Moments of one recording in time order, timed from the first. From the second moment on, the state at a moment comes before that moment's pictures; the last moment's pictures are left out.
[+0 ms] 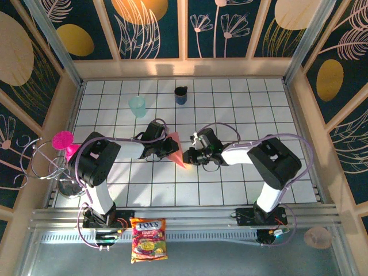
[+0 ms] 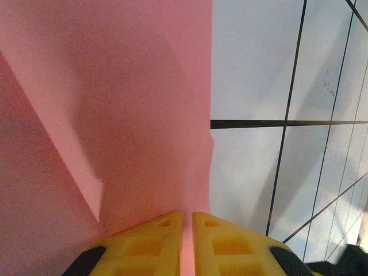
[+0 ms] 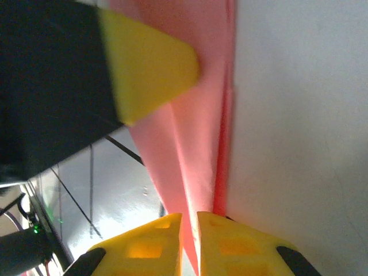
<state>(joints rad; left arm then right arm) -0.55 1.81 0.79 0.14 0.41 -0.93 0.72 1.71 0.72 0.18 -0.50 0.76</state>
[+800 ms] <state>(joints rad) -0.55 1.81 0.79 0.14 0.41 -0.92 0.76 1.80 0.80 0.15 -0.46 0.75</state>
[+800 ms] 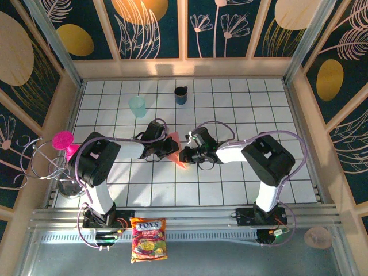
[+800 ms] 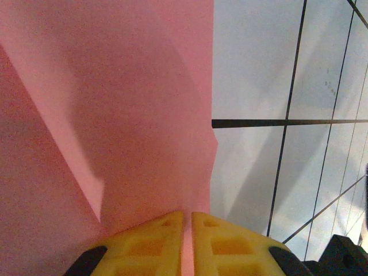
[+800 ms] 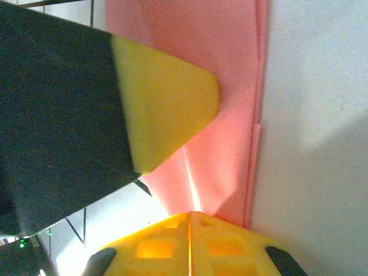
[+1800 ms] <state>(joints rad) -0.55 1.81 0.80 0.11 0.40 -0.92 0.81 1.61 0.62 0.01 -0.44 0.68</state>
